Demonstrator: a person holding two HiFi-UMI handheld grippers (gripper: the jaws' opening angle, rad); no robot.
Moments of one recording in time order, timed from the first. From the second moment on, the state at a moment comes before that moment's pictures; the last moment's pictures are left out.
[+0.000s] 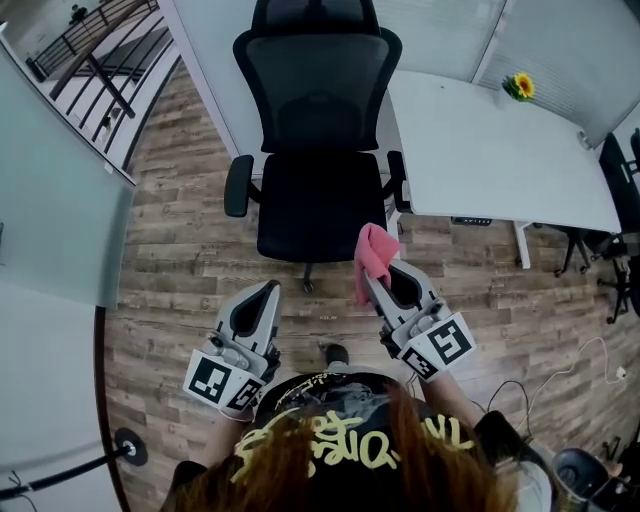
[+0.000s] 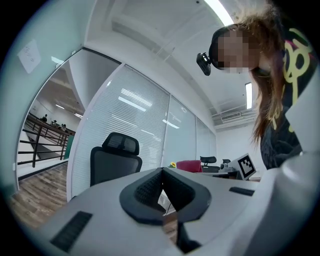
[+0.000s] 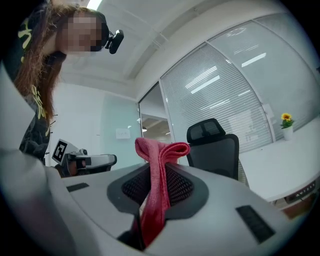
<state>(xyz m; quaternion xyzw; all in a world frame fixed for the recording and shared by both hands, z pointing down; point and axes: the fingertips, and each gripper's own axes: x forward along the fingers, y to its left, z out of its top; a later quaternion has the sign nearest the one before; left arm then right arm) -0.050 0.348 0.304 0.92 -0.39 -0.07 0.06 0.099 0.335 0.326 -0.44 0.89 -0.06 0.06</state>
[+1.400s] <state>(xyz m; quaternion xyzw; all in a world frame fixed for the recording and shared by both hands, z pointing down) -0.061 0.290 0.307 0.90 -0.43 -0.06 0.04 0.094 0.282 0.340 -0.40 0.91 -0.08 0.08</state>
